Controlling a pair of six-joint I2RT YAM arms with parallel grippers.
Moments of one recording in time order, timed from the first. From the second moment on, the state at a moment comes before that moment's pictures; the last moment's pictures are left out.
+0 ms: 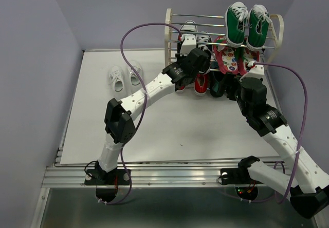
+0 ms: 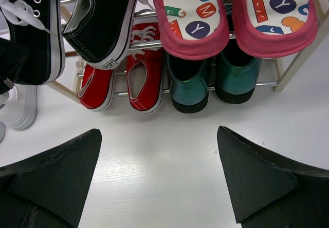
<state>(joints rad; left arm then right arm) -0.89 2.05 2.08 -0.60 -0.78 -0.51 0.46 0.90 1.02 -0.44 0.48 0.37</state>
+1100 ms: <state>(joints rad) -0.86 2.11 2.13 -0.51 -0.78 -0.57 0.46 0.91 1.02 -0.44 0.47 0.37</state>
